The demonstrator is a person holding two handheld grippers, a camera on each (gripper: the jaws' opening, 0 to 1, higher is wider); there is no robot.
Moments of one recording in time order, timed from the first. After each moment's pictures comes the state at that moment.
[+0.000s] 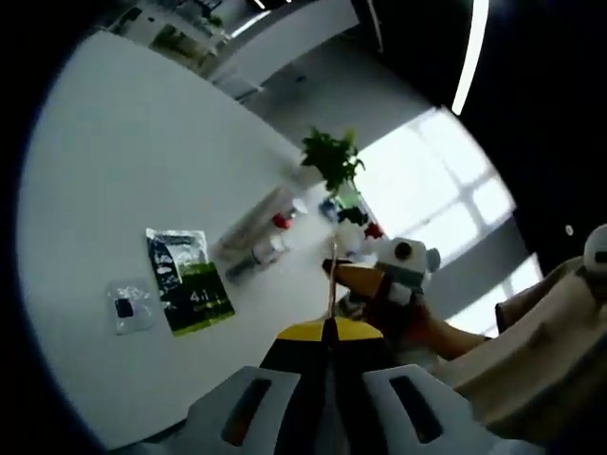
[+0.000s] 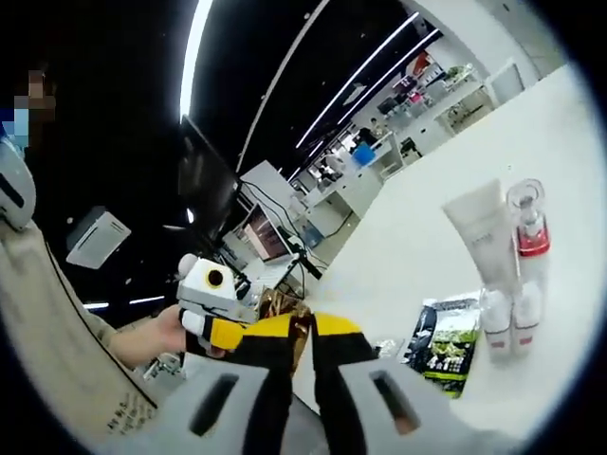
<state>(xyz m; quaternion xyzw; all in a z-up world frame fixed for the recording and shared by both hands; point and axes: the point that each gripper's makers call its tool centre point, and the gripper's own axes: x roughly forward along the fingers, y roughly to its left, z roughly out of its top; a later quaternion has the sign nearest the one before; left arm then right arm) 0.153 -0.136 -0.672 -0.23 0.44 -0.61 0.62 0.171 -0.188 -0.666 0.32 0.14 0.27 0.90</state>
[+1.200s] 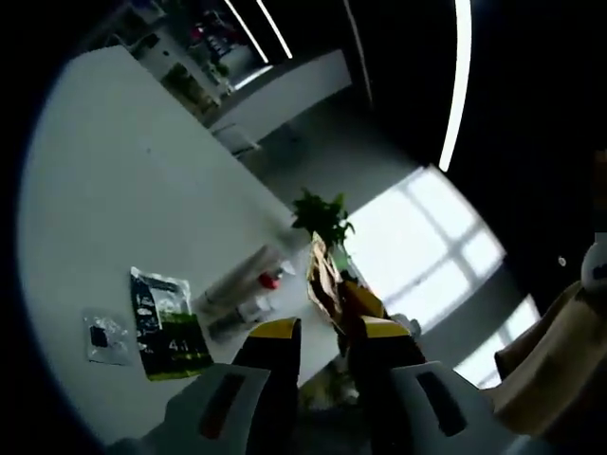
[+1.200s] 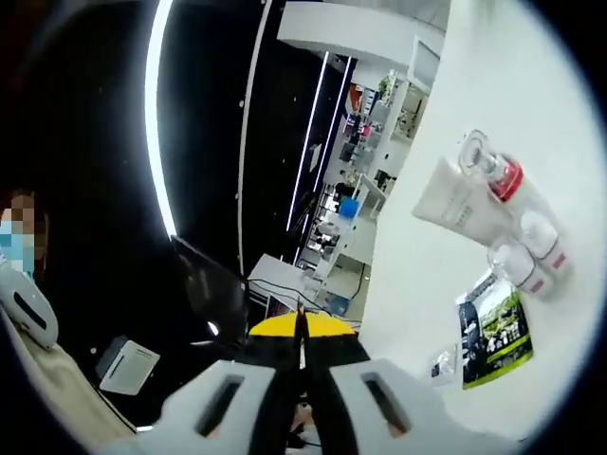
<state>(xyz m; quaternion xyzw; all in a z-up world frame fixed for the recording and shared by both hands) 0.175 -0.167 -0.649 -0.35 0.33 -0.57 0.66 0.184 -0.207 -0.637 0.54 0.02 0.17 0.82</state>
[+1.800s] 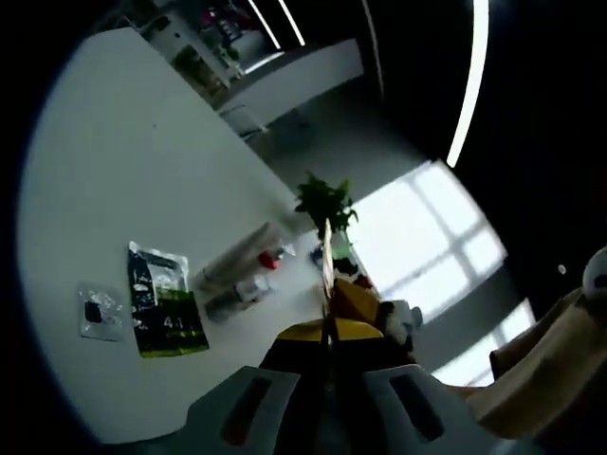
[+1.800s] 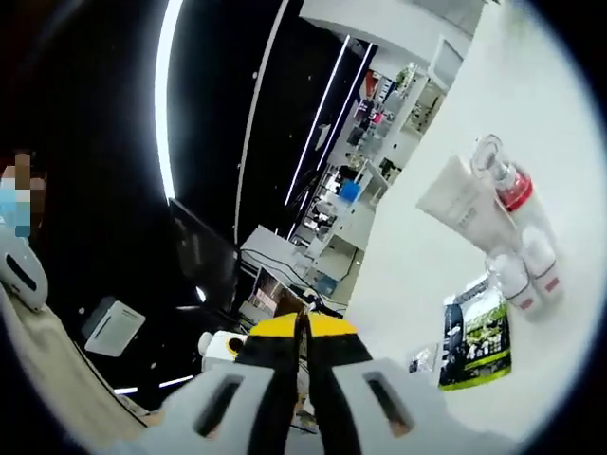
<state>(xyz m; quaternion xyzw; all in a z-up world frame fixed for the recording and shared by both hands) 0.164 -0.162 -0.657 -0.33 0.38 -0.58 0.64 0.176 -0.194 -0.650 0.45 0.08 0.22 0.86</state>
